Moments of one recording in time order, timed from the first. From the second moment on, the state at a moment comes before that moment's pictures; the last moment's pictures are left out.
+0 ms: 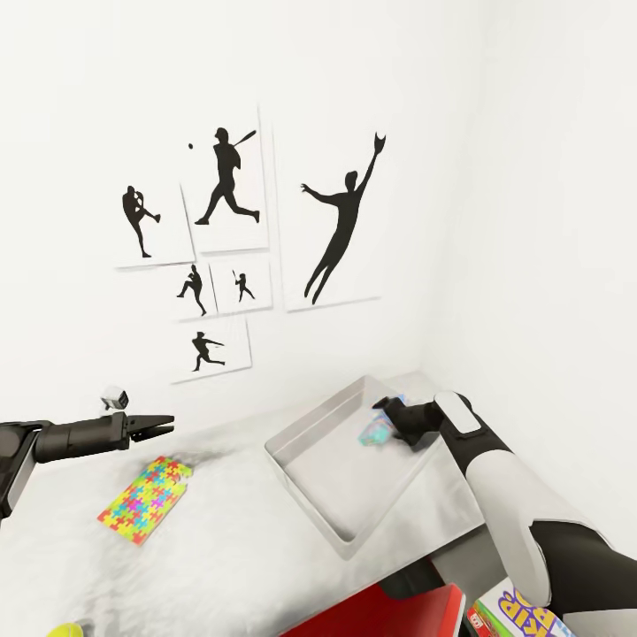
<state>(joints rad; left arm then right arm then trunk) -0.69 0.47 0.21 -0.95 0.04 0.98 -1.57 -0.98 -0.01 -0.05 -0.51 -1.14 0.70 -0.45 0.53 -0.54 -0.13</state>
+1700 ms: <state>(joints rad) -0.69 0.47 0.21 -0.94 0.04 0.98 -1.57 -0.74 -0.01 -0.09 -1.19 -1.18 0.85 -0.44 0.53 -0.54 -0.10</state>
